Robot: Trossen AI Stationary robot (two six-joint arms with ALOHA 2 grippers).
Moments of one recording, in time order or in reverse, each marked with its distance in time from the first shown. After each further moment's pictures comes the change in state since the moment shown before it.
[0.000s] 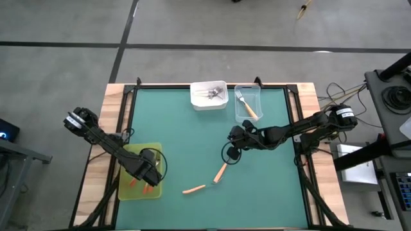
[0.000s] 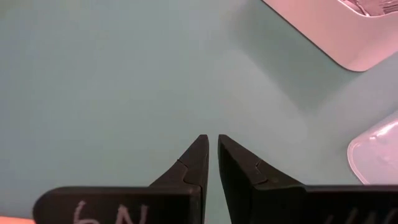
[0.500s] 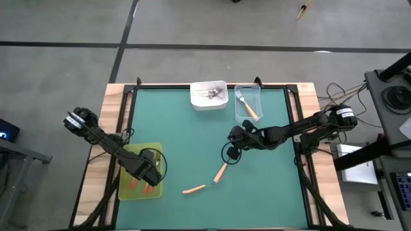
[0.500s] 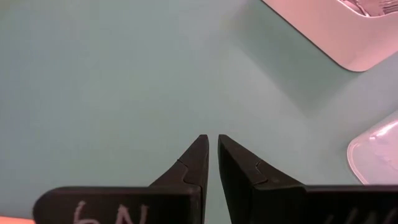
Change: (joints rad) left arm 0.000 0.000 0.000 0.002 0.020 -0.008; right arm 0.000 0.000 0.000 0.000 0.000 0.000
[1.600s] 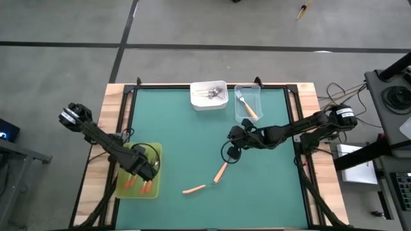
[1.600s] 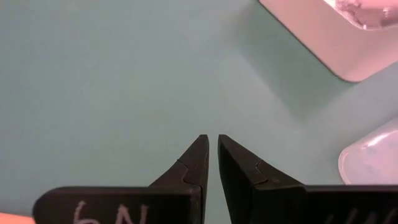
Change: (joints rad) left arm 0.004 -0.114 -0.029 -0.187 0.112 -0.057; right arm -0.011 -0.001 0.000 0.005 -0.002 -0.070
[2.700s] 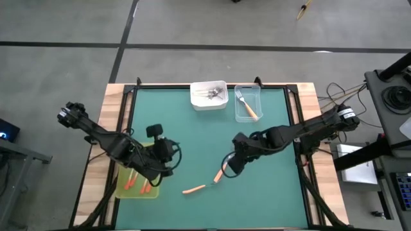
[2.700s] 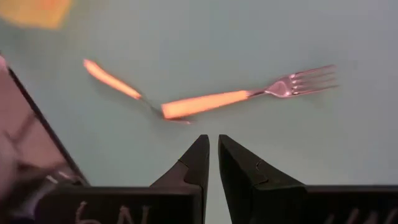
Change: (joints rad) left arm 0.065 -0.034 0.618 0.247 -0.952 1.256; right arm 0.167 -0.015 0.456 -0.691 -0.377 0.674
